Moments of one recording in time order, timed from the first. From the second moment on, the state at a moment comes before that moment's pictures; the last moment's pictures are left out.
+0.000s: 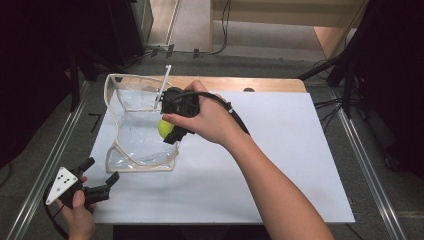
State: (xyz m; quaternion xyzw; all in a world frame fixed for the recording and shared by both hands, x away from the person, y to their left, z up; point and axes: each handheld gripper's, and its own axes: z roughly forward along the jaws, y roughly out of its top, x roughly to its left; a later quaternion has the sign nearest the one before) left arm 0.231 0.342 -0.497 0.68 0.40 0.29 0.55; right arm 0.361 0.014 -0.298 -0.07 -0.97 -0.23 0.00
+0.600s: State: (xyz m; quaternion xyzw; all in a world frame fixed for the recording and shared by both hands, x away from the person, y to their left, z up) left arm 0.230 0.342 -0.497 0.67 0.40 0.28 0.55; right arm 0.363 0.040 -0.303 -0.07 -0.97 -0.22 0.01
